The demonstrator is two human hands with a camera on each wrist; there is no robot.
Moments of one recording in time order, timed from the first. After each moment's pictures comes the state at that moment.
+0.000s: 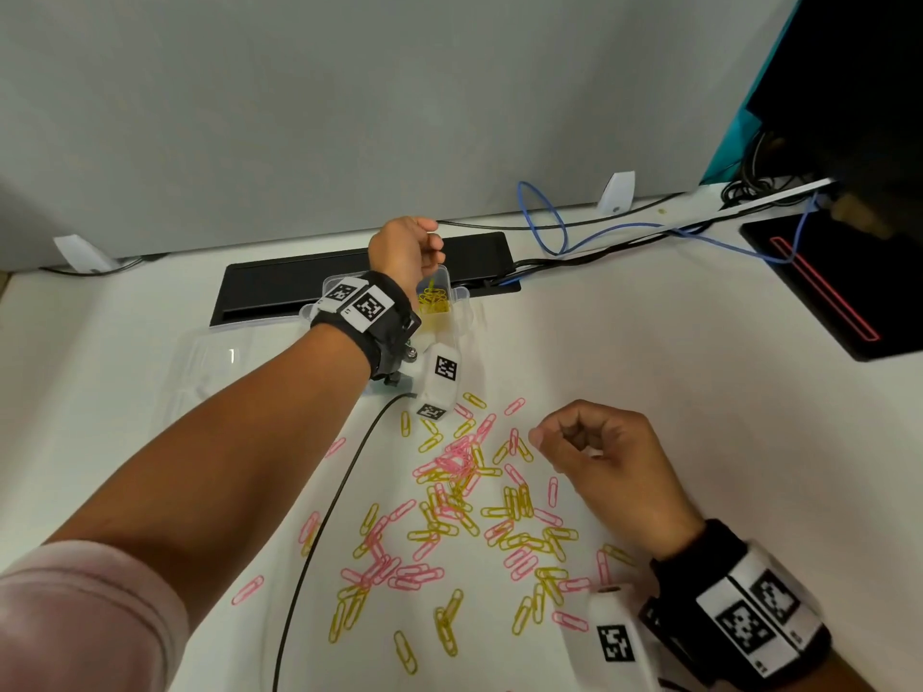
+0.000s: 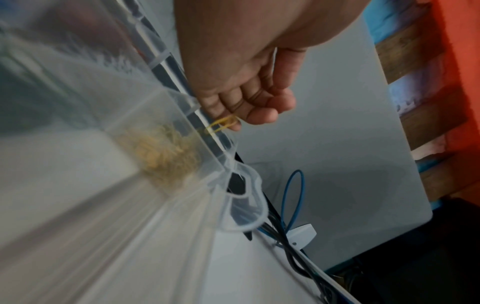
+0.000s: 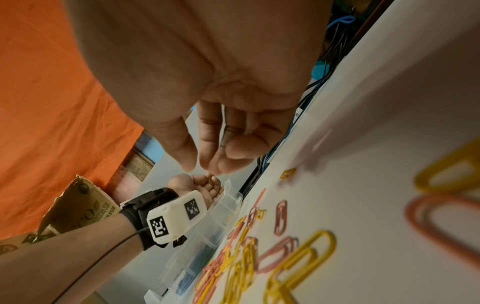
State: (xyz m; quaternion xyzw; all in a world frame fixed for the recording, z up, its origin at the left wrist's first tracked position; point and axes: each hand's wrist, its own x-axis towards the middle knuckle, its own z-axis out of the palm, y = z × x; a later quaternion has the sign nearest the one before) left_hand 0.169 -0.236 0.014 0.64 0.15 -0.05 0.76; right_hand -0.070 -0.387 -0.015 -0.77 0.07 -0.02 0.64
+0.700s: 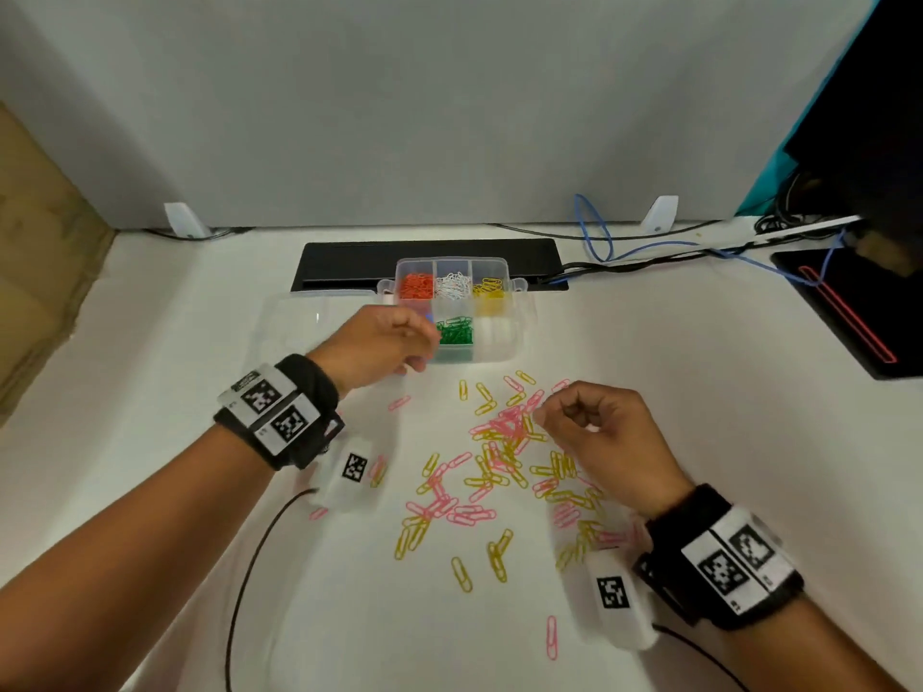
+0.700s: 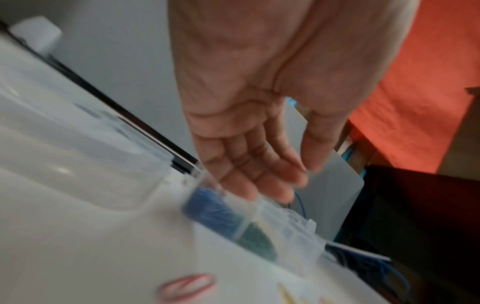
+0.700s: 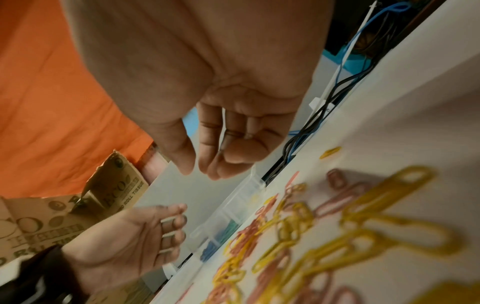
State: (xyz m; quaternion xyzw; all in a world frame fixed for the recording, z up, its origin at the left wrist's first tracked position) left_hand 0.041 -0.101 0.025 0.82 -0.04 -0.20 0.53; right_hand -0.074 -0.346 -0.005 -0.80 0.01 0.00 0.60
